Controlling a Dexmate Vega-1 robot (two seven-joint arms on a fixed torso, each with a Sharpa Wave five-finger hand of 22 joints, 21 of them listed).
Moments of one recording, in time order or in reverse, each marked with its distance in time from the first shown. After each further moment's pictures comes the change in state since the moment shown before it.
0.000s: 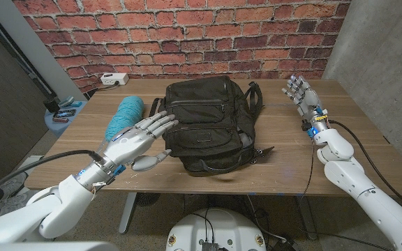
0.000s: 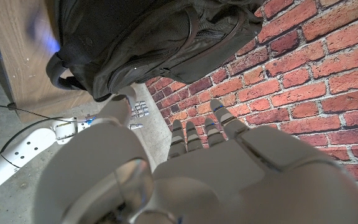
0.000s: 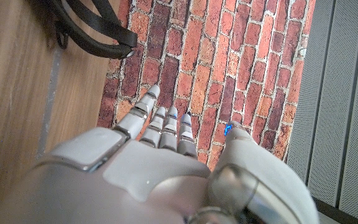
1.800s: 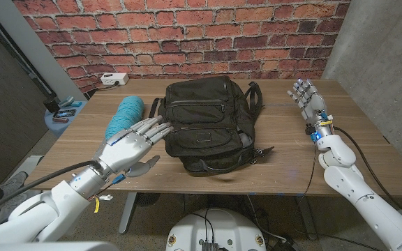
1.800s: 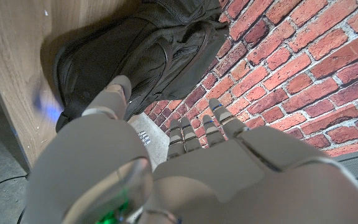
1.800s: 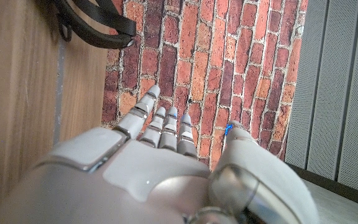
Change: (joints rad) left arm 0.116 -0.003 -0.050 -0.108 0.326 0.191 0.043; left_hand 0.112 -0.084 -0.009 0.008 0.000 0.032 -0.043 0.008 0.005 0.057 -0.047 0.055 0.028 0.066 -0.020 0.008 0.005 0.040 -0.007 -0.023 0.003; right arm -0.021 0.047 0.033 0.054 0.059 0.050 0.046; right_hand -0.004 -0.004 0.007 -0.012 0.000 -0.004 0.003 0.000 0.000 0.003 0.004 0.000 0.000 -0.006 0.005 0.000 0.000 0.000 0.000 0.000 0.000
